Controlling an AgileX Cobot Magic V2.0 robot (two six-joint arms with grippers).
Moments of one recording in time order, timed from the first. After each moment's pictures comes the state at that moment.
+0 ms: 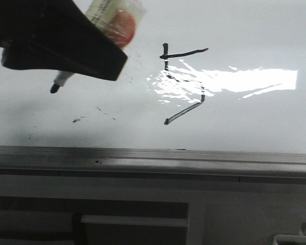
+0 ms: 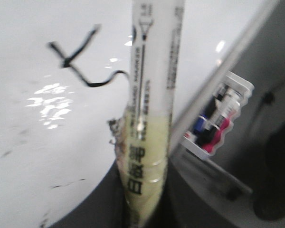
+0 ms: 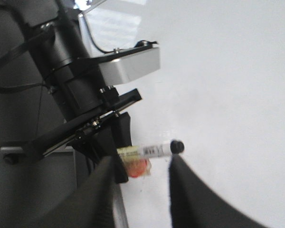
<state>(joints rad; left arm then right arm) -0.83 1.09 -0.66 -0.88 0.22 0.89 0.74 0.76 -0.87 0.50 0.50 -0.92</state>
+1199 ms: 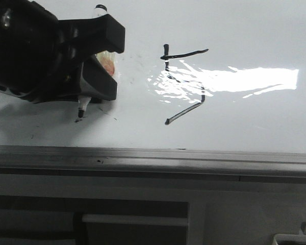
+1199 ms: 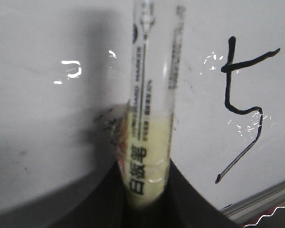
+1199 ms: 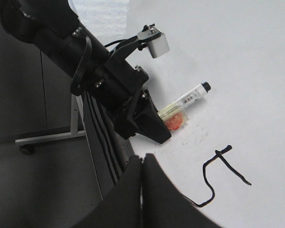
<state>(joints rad) -0.82 1.33 -0.65 -1.30 -0.09 0.80 0.66 0.71 -0.79 0.51 0.57 -0.83</state>
